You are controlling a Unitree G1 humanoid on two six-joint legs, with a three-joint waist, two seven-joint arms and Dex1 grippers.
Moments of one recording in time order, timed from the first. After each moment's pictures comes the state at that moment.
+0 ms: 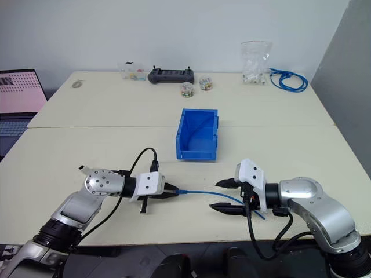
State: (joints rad) left arm -0.37 0.74 -0.30 0.05 -0.02 0.01 -1.15; right arm -0.21 -0.68 0.10 -0.63 0.52 0.81 0.95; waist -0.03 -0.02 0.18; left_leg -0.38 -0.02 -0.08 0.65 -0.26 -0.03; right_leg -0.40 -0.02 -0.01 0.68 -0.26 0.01
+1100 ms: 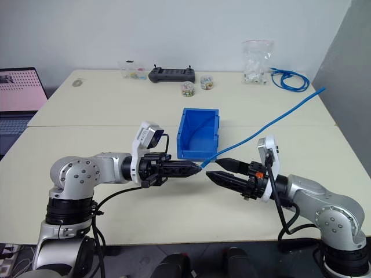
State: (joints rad) left arm -0.60 0.47 0.10 -0.14 -1.02 1.33 -1.00; right arm -0.27 -0.50 -0.16 -0.56 1.18 0.99 0.51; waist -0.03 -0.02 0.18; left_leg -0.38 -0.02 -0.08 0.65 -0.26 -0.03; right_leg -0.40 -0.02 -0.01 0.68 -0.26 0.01
